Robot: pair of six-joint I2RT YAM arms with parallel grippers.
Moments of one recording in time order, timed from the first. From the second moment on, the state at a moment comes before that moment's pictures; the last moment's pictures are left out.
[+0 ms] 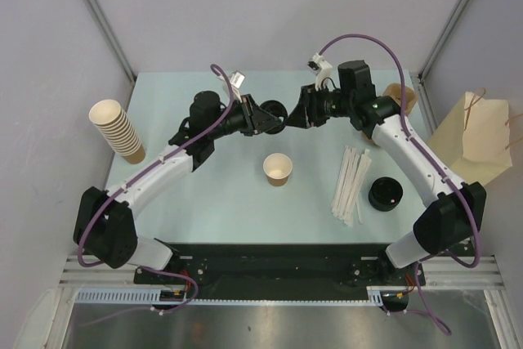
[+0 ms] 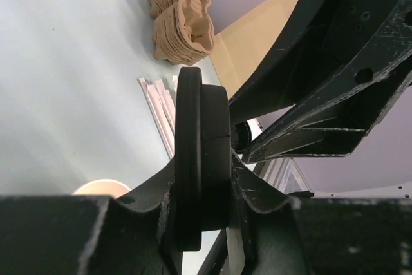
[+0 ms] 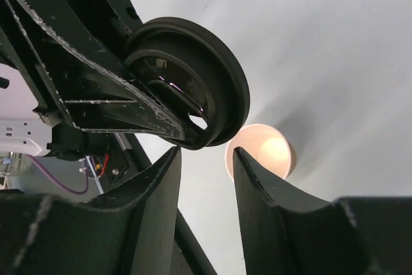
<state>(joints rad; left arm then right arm) -0.50 1.41 1.05 0.20 0.52 -0.72 0.42 1.51 1.49 -0.50 -0.66 0.24</state>
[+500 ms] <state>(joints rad) -0.50 1.41 1.04 0.18 0.48 -0.71 0.47 1.57 1.53 -0.50 -0.60 0.26</state>
